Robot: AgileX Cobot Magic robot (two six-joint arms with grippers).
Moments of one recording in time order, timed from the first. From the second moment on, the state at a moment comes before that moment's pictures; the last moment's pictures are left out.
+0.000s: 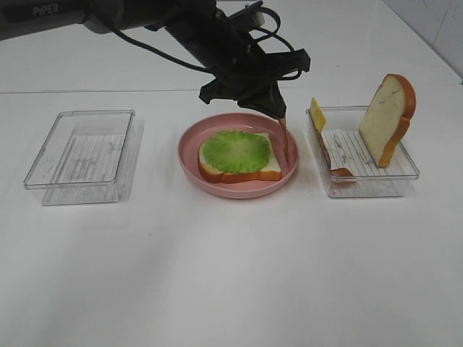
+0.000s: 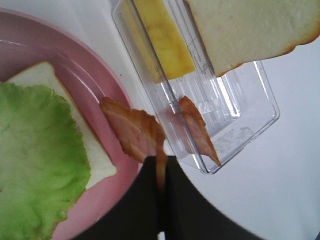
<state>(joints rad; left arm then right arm) -0.57 2.37 -2.08 -0.57 0.84 -0.01 0.04 0.00 -0.46 -0.05 1.11 0.11</state>
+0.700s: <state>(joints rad) -0.55 2.39 -2.08 -0.27 0.89 0.00 0.04 0.00 -0.46 -0.05 1.11 0.11</state>
